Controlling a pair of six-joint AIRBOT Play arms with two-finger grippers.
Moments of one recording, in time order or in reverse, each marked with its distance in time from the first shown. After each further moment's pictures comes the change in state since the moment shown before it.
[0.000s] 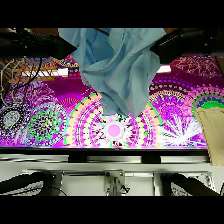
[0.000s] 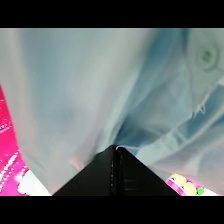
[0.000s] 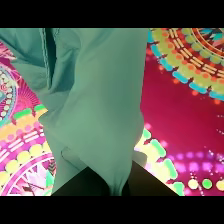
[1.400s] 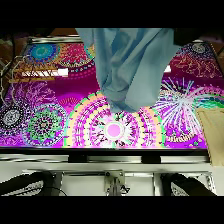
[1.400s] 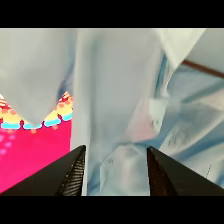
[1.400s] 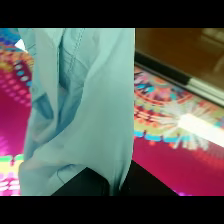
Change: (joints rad) left arm 0.026 0.032 0.118 0.008 0.081 -0.101; right arm 0.000 0.068 0.000 -0.199 -0.239 0.060
